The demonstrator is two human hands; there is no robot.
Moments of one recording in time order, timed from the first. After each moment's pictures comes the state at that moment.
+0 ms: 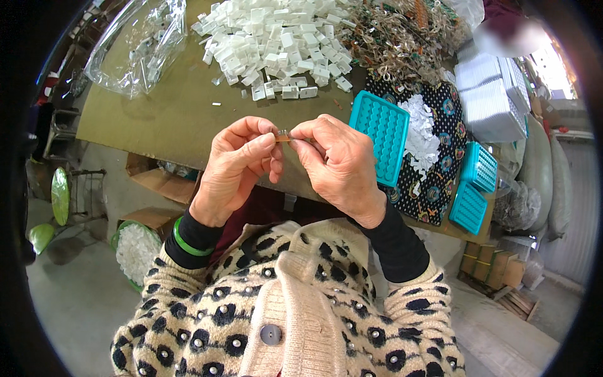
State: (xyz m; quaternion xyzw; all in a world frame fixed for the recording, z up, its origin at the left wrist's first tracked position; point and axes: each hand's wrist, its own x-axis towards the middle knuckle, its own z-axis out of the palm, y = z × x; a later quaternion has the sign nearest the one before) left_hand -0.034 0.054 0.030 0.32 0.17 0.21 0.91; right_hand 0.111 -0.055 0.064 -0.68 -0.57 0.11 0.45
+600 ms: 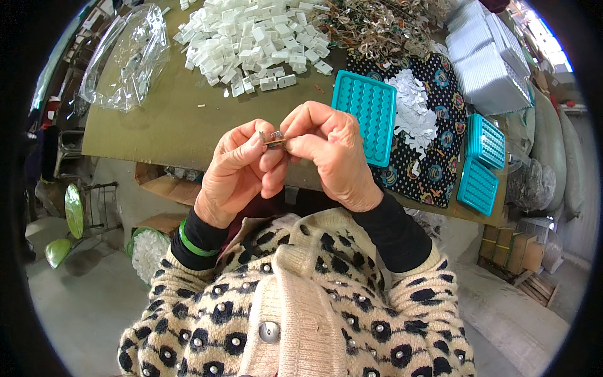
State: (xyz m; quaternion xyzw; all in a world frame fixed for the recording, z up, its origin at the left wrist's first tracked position) left_hand -0.020 0.034 0.034 0.22 0.05 0.11 0.97; right_hand 0.118 -0.077 0.061 -0.51 -0.29 0.45 0.67
